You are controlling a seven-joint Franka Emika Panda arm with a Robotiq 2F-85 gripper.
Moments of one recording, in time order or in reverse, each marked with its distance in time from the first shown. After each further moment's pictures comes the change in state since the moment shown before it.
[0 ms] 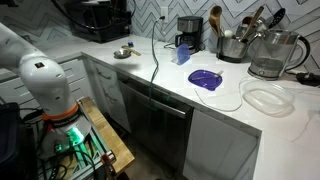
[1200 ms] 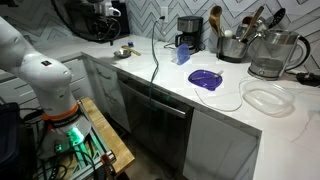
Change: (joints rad) arm 0.183 0.073 0.187 -0.201 0.215 0.391 -0.123
